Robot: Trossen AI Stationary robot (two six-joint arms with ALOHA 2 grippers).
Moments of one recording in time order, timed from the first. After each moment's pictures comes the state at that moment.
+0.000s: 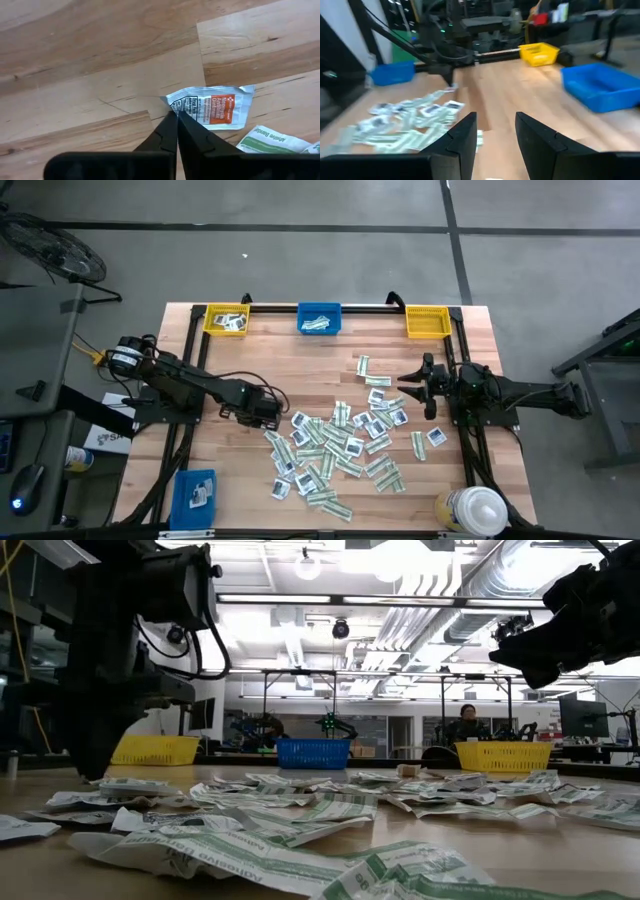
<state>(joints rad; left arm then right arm) -0.19 1.58 0.75 -0.69 0.03 -1.52 -0.12 0.14 0.01 0.04 -0.02 0.11</state>
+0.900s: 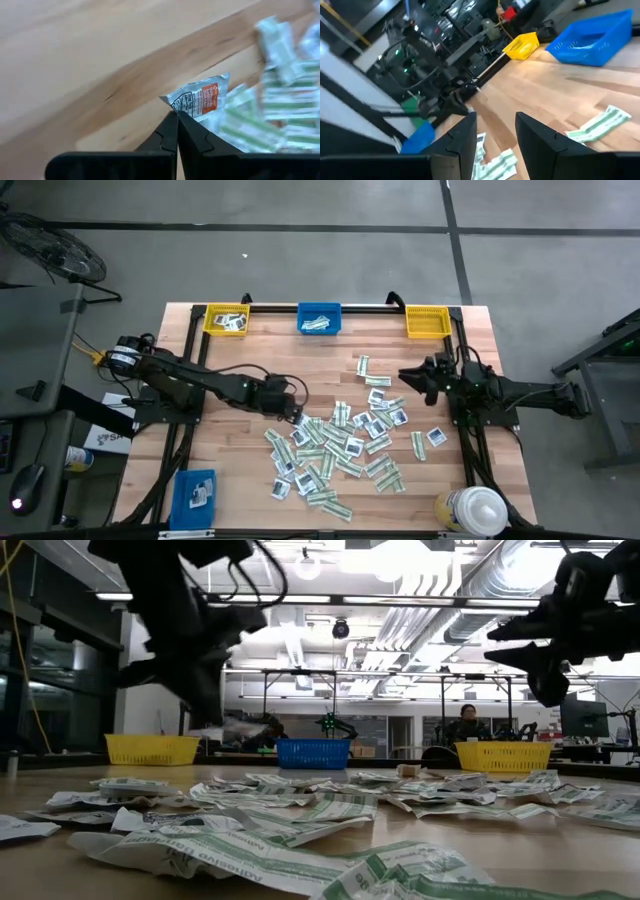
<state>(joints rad) -0.19 1.52 0.93 -0.53 -0.31 -1.25 -0.12 0.14 0.01 0.10 0.10 0.72</state>
